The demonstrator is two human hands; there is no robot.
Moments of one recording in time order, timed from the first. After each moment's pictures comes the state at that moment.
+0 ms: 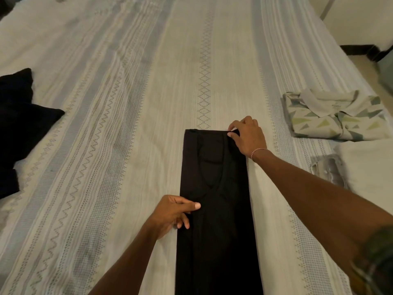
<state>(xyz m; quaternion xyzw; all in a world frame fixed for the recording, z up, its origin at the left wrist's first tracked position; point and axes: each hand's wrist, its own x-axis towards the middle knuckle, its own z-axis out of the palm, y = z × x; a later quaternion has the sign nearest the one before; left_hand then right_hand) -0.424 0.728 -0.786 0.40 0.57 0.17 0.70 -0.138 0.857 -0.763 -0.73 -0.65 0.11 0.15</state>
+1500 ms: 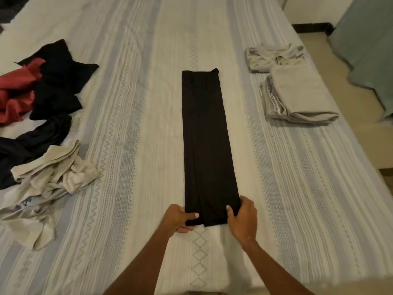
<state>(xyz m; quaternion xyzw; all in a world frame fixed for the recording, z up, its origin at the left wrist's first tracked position) -0.505 0.309 -0.734 0.36 0.67 -0.01 0.65 -0.312 0.225 -0.743 -0.85 -0.37 0.26 0.26</state>
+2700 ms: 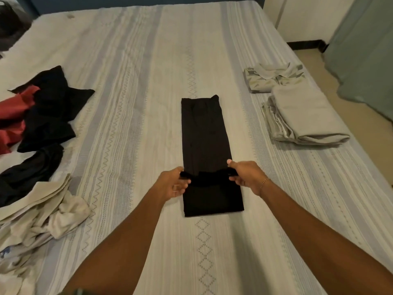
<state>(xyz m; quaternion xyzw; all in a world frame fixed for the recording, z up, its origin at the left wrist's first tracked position) -0.471 0.511 -0.683 0.27 0.67 0.14 0.68 -0.233 0.452 -0.671 -0.75 -0.21 0.53 0.33</state>
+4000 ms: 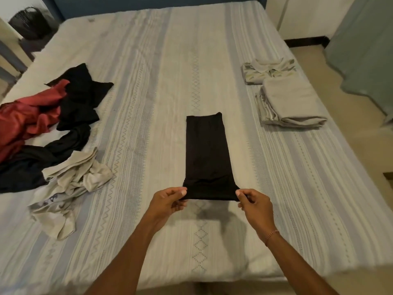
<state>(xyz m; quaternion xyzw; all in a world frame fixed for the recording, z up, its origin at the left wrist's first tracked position) -0.531 0.295 -0.635 0.36 0.58 0.26 0.68 -0.273 0.207 -0.641 -0.75 -0.31 0.38 0.44</state>
